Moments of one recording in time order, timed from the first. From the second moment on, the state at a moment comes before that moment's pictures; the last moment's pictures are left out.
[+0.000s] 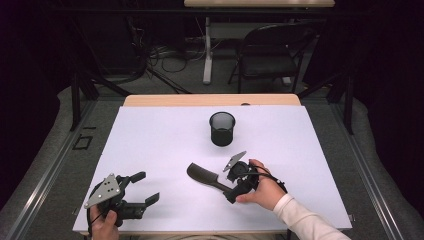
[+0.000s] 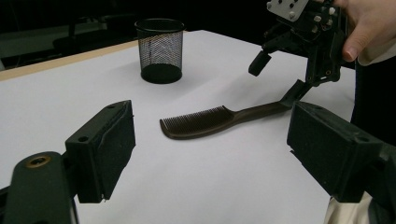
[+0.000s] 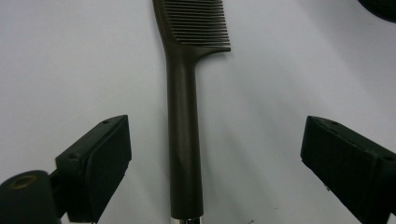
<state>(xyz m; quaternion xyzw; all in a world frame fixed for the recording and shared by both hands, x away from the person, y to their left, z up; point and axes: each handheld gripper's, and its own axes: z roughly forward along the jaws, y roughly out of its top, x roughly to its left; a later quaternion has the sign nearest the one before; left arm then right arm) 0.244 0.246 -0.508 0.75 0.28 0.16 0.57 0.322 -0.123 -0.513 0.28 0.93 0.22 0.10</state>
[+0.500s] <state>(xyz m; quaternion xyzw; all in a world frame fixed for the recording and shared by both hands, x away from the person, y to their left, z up) 0.245 0.246 -0.509 0.76 0.28 0.15 0.57 0.329 -0.110 -0.514 0.25 0.94 0.19 0.09</state>
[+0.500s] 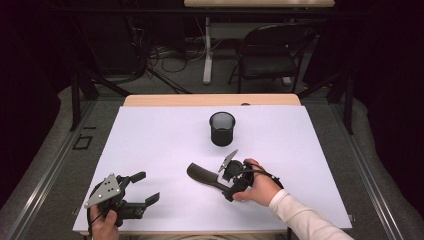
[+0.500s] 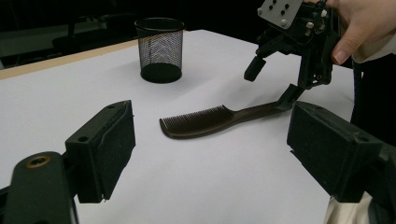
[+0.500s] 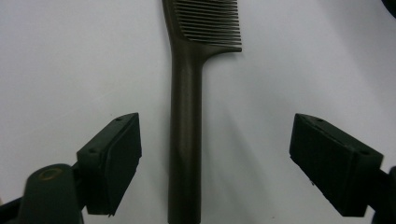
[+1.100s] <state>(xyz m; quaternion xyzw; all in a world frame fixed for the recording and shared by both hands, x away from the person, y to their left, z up) 0.245 0.247 -0.509 0.76 0.28 0.15 0.57 0.336 -0.097 -0.513 0.24 0.95 0.17 0.08</state>
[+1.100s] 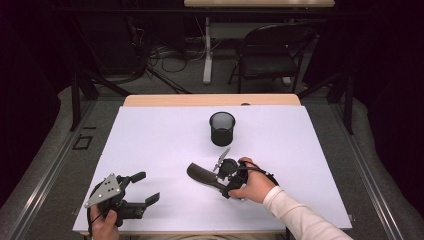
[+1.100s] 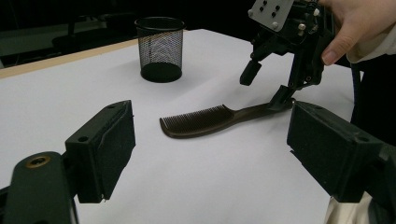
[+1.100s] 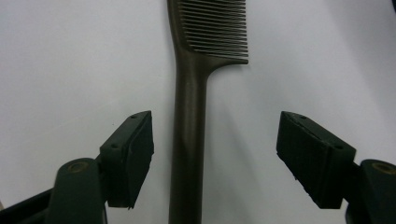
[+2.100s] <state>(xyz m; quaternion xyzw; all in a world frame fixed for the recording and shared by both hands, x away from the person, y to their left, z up) 0.245 0.246 -0.509 0.76 0.28 0.15 0.57 0.341 -0.088 -0.516 0.25 0.96 0.14 0.05</state>
